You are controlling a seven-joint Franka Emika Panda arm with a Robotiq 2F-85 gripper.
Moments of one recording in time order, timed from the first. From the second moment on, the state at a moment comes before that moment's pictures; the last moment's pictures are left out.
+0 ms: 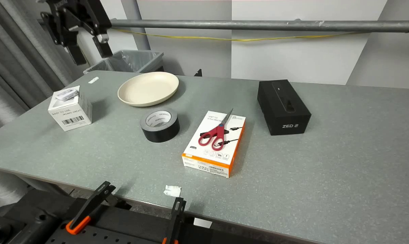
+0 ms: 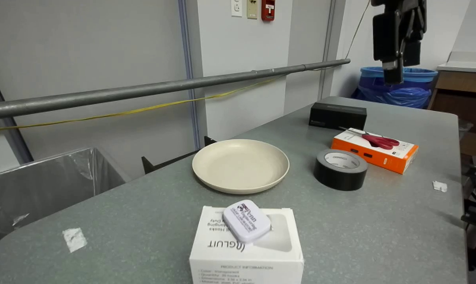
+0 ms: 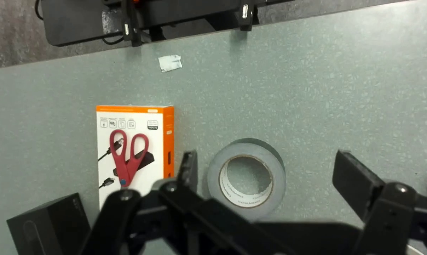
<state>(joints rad) 0.08 -0.15 0.25 -2.34 -0.11 1.90 0.51</state>
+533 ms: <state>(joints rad) 0.08 -0.15 0.25 -2.33 -0.11 1.91 0.51</state>
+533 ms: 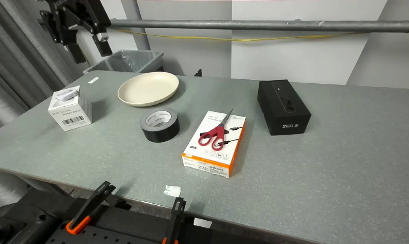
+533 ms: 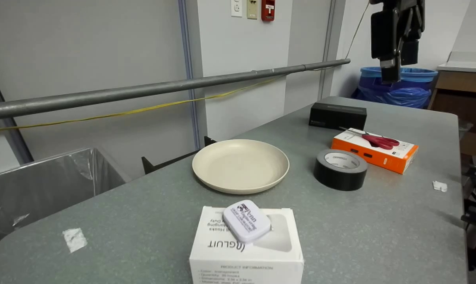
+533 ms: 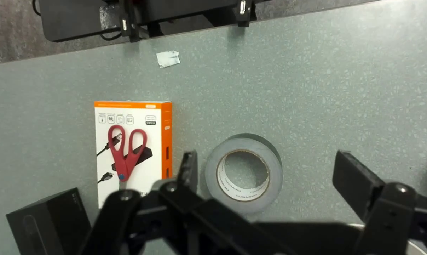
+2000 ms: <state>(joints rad) 0.11 0.25 0.08 -2.37 -0.11 2.46 0.60</state>
